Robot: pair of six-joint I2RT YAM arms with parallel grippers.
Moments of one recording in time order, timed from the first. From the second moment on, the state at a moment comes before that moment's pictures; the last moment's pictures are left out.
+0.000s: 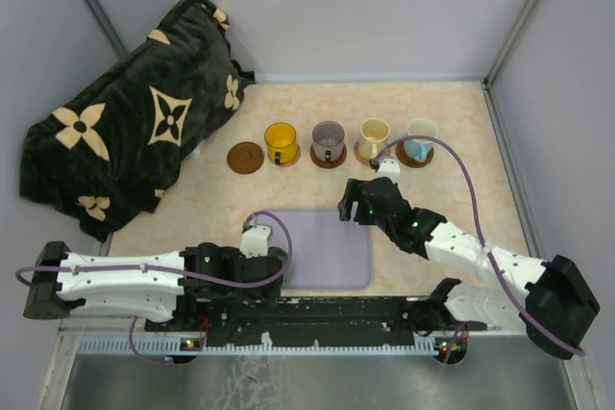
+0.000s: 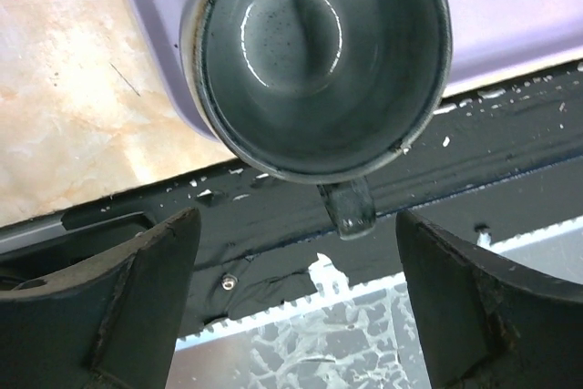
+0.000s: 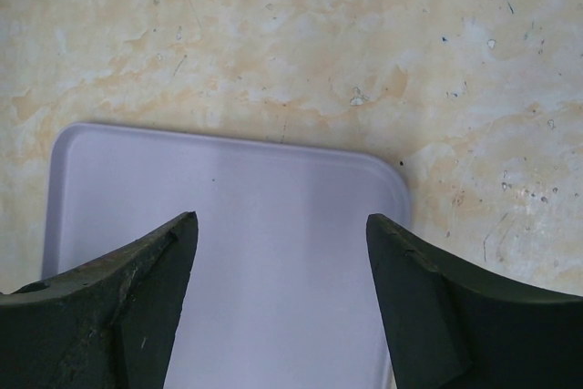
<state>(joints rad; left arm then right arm) -1.47 1.01 0.74 -0.98 -0.36 -1.19 0.80 1.06 0.60 -0.19 0.31 0.68</state>
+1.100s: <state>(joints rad) -1.47 1.00 0.63 -0.81 -0.45 -1.20 0.80 1.06 0.58 -0.16 0.28 0.69</state>
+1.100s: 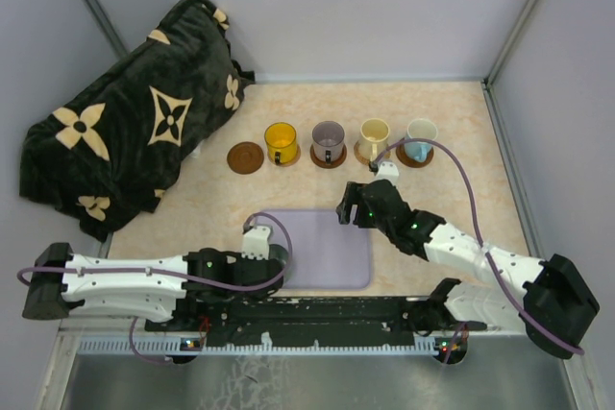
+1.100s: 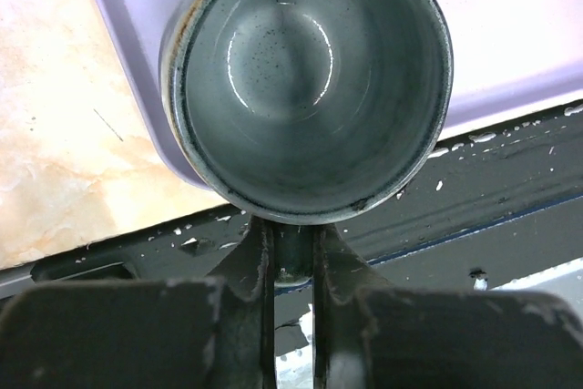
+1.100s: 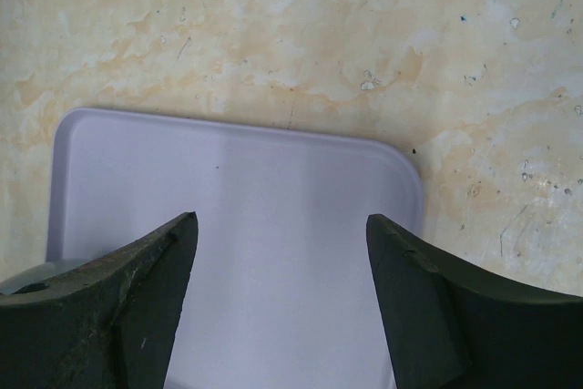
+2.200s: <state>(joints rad) -1.43 1.02 0.80 -0.93 -0.68 -1.09 0.80 1.06 0.57 -0.16 0.27 0.69</state>
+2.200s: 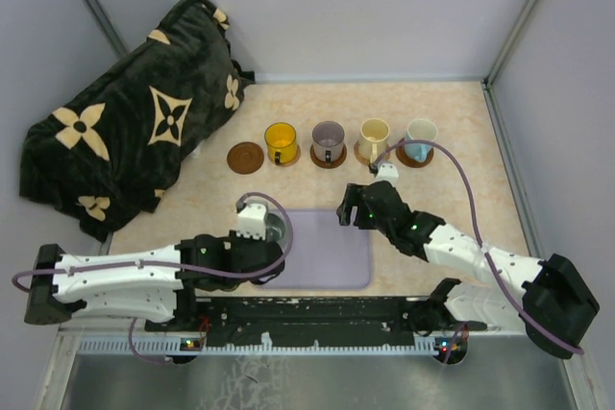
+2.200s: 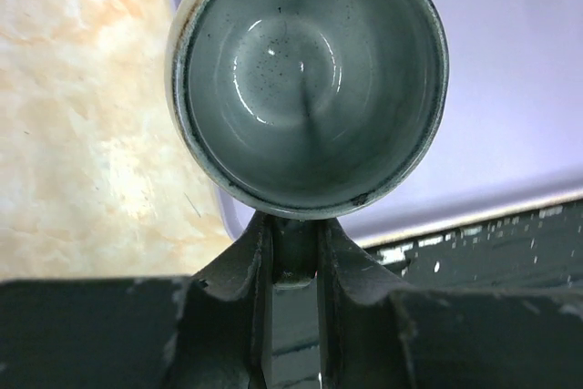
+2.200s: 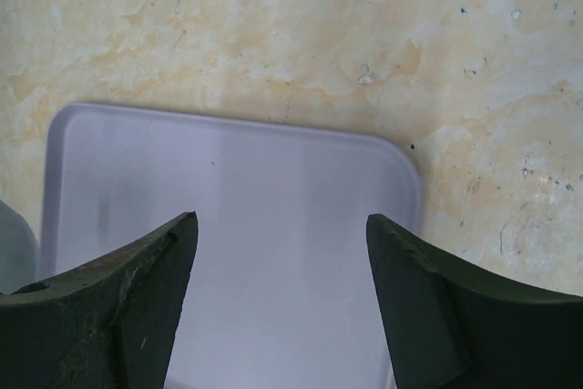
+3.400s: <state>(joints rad) -0.39 1.40 0.93 -0.31 -0.29 -0.36 0.80 0.97 0.52 -0.24 0.34 0.71</state>
